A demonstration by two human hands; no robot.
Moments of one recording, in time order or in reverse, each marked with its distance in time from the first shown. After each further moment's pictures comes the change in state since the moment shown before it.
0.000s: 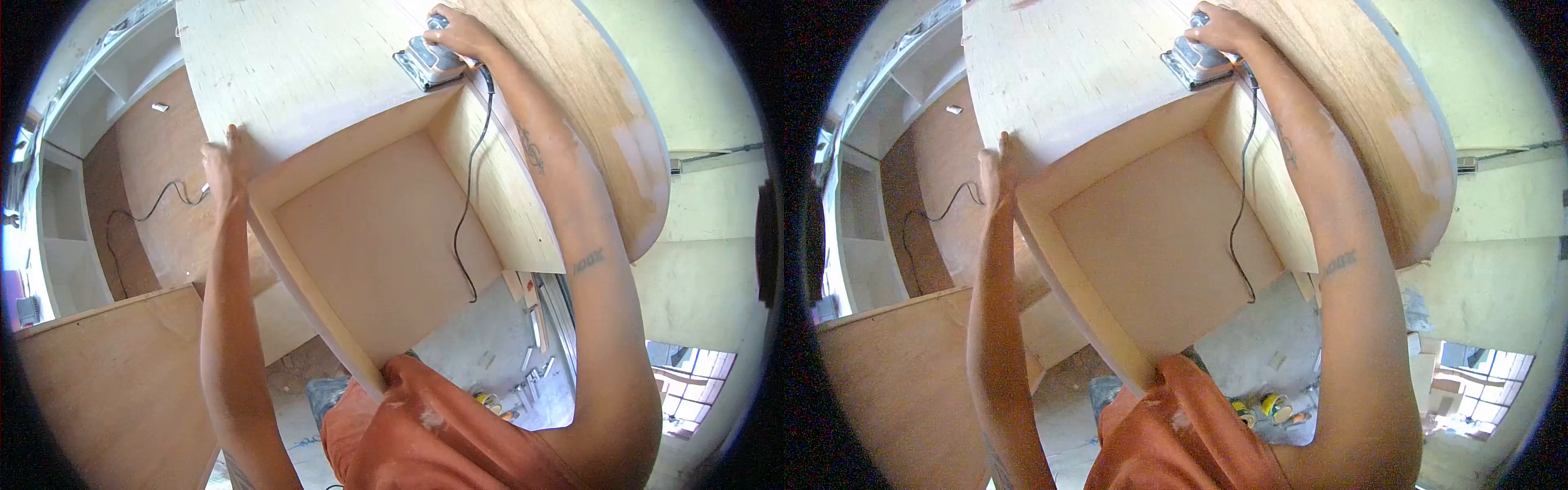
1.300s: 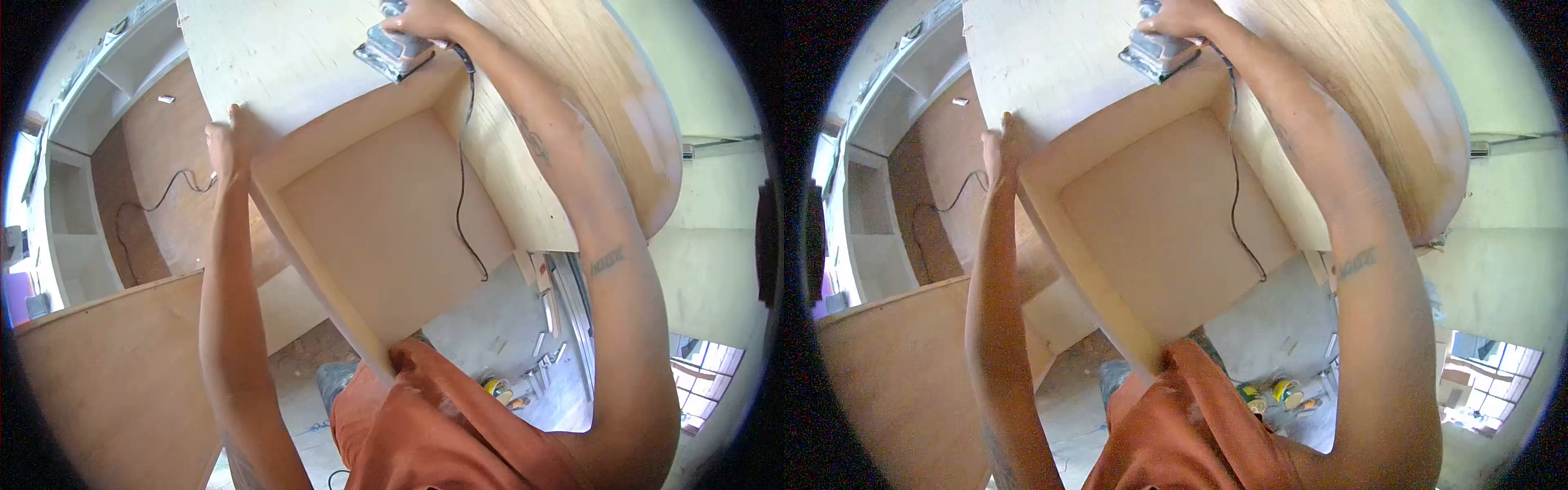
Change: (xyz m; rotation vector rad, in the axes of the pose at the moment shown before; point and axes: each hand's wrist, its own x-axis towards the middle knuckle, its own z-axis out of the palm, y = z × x) left_hand 0.018 -0.020 0.013 -0.022 0.014 0.037; right_hand -0.036 -0.094 0.001 0.057 0.071 -0.212
